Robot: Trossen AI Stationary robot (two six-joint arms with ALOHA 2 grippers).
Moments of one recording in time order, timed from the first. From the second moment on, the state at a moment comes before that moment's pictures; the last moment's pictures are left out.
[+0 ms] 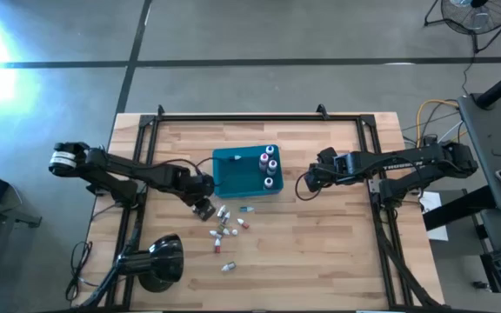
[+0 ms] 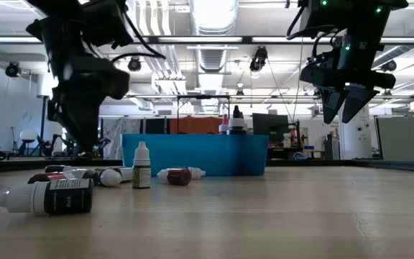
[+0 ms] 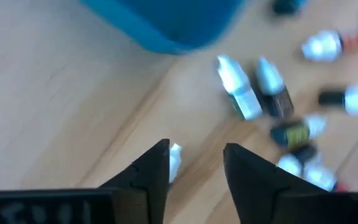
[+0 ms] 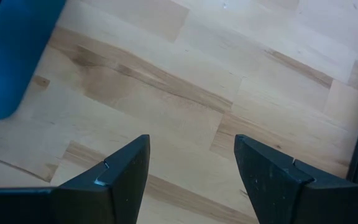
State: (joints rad) left arm -0.05 1.31 0.72 -0.58 0.04 -0.74; right arm -0.03 1.29 0.86 -0.99 0.44 1.11
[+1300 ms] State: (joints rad) left arm -0.08 1.45 0.70 -0.57 0.02 -0.30; right arm -0.03 1.29 0.86 -0.99 0.45 1.10
